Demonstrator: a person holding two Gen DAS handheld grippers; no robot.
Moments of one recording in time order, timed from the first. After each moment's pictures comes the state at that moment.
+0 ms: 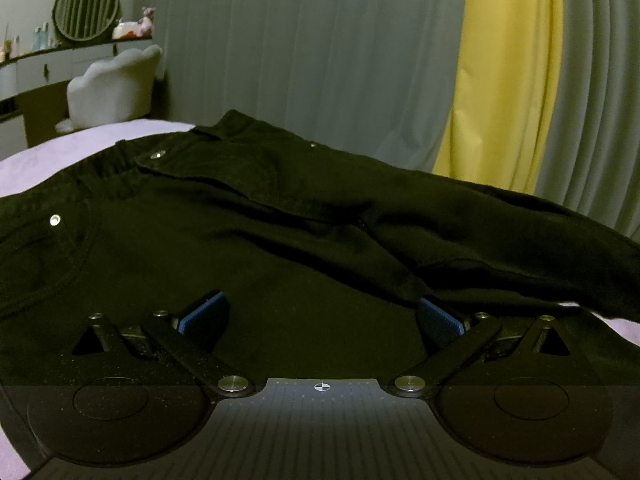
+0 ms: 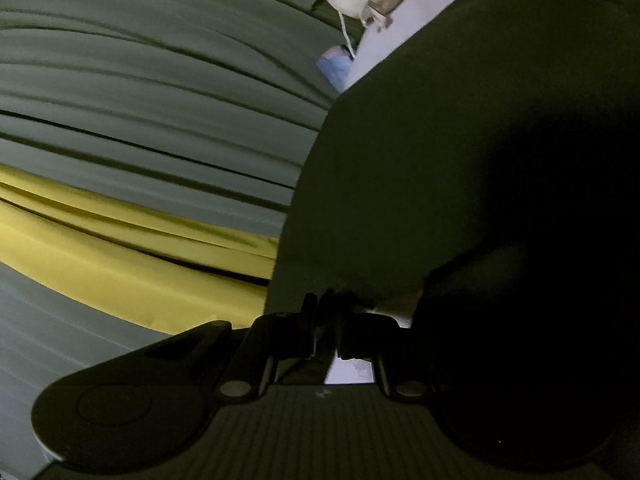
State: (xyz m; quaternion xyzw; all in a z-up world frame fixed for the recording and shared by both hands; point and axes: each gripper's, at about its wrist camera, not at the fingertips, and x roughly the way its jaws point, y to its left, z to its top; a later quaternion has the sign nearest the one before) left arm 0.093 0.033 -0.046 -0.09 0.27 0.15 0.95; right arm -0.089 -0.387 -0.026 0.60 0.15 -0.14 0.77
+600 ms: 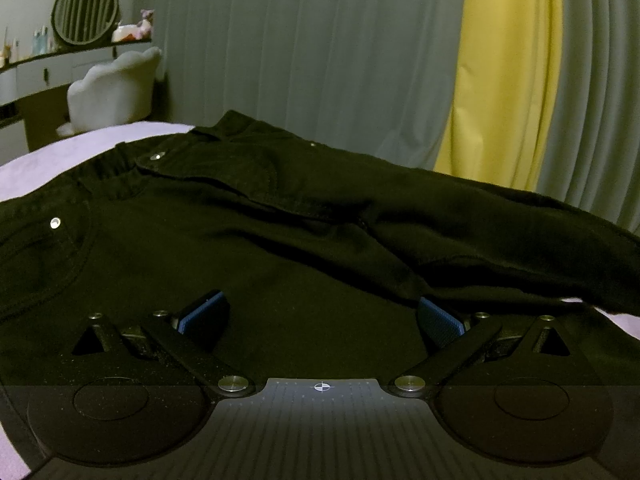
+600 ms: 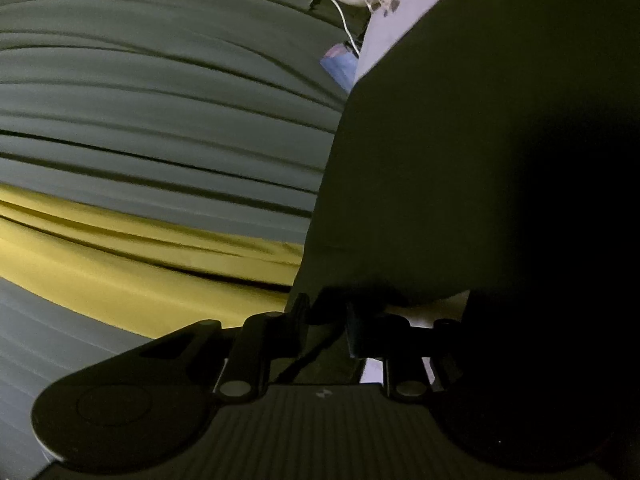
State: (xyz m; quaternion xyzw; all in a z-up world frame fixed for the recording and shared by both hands) left arm 0.093 0.030 -0.045 -0.08 0.27 0.15 0.95; right arm -0.063 -0.384 -0.037 0.62 0.15 -0.13 0.76
